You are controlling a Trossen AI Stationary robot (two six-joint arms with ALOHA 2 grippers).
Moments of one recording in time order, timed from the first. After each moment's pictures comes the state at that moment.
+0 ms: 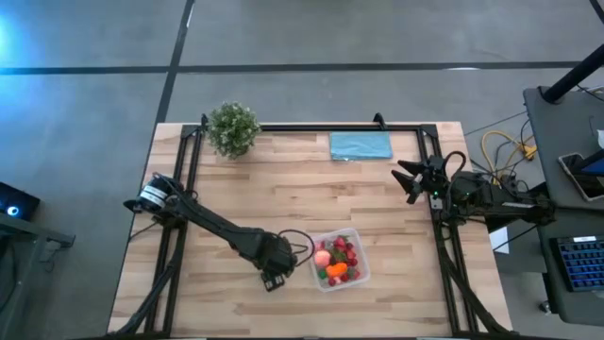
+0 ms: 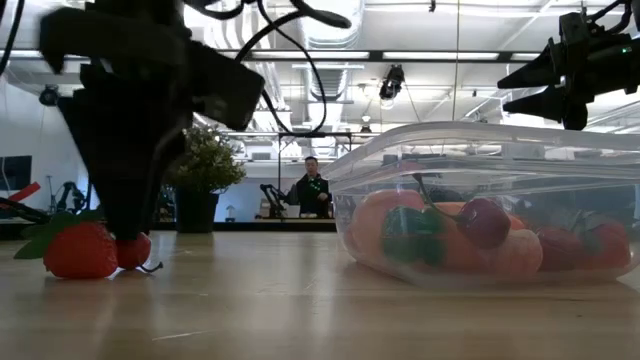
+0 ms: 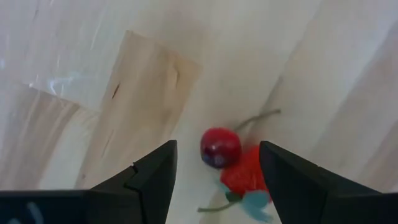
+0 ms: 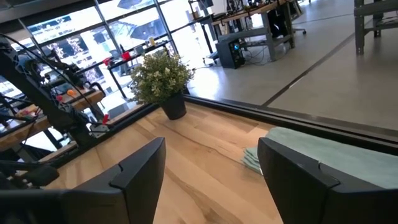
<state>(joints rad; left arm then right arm) -0.41 1.86 1.27 -0.81 0.04 -0.84 -0.04 0.05 0.21 -0.26 0.52 0.40</state>
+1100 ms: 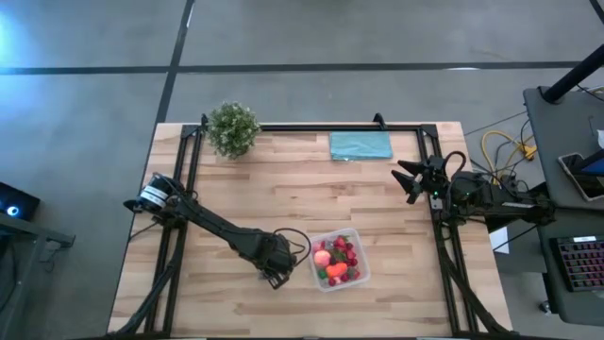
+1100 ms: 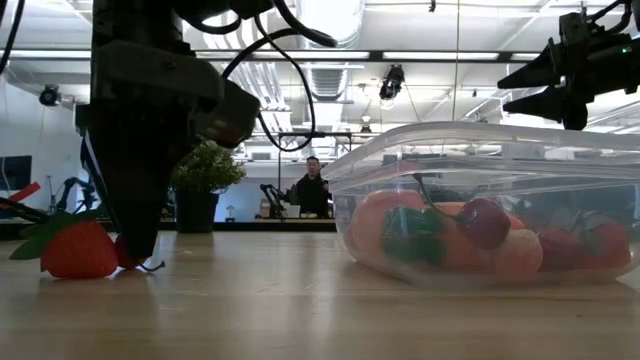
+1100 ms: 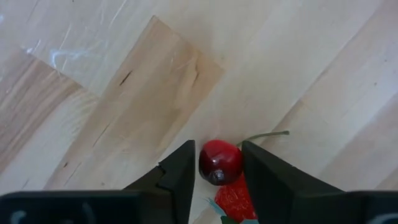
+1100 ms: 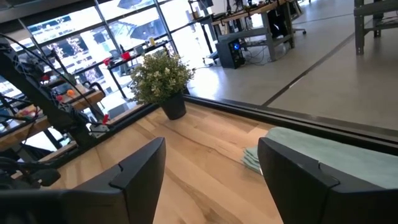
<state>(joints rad) -0.41 1.87 1.23 -0.74 0.02 -1.06 -0.04 0.05 0.21 -0.26 0.52 0.40</state>
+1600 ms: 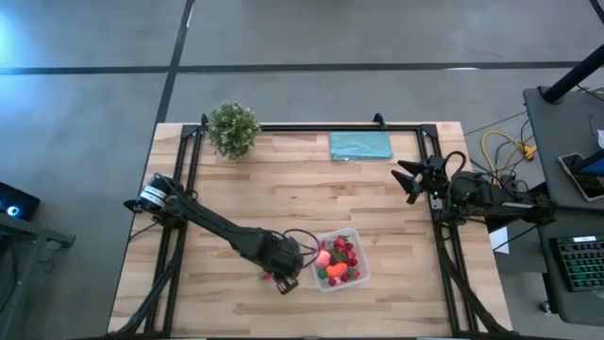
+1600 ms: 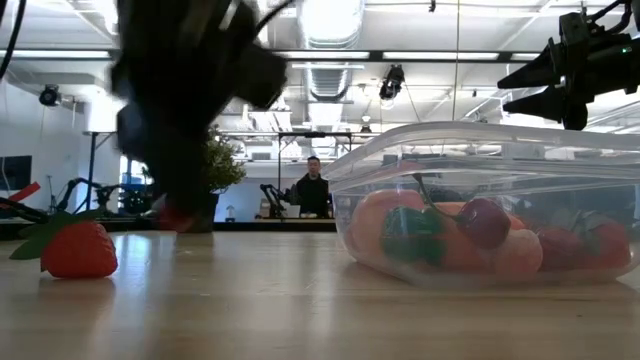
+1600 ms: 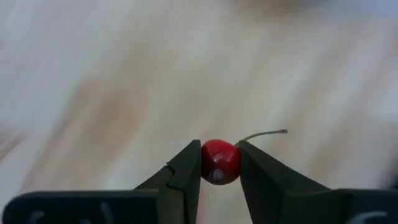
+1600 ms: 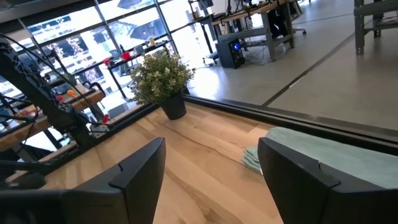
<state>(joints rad) -0.41 1.86 1.32 -0.70 0.02 -1.00 -0.04 0.05 0.21 -0.26 0.52 0.40</state>
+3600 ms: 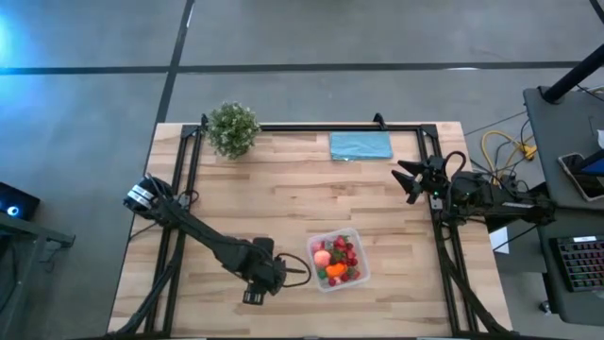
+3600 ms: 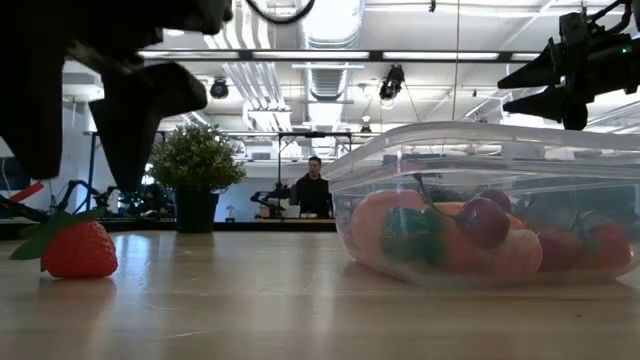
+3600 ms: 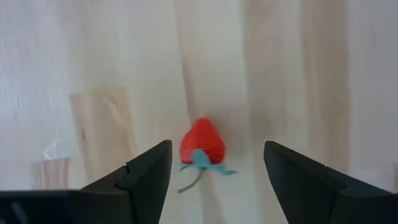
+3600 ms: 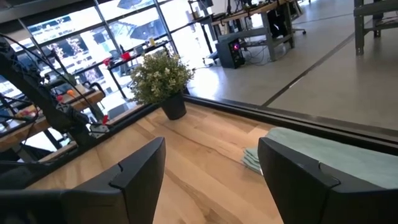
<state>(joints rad) -0.53 1.79 1.29 -0.80 -0.04 -0.41 -0.04 0.05 0.21 -0.26 0.52 0.40</state>
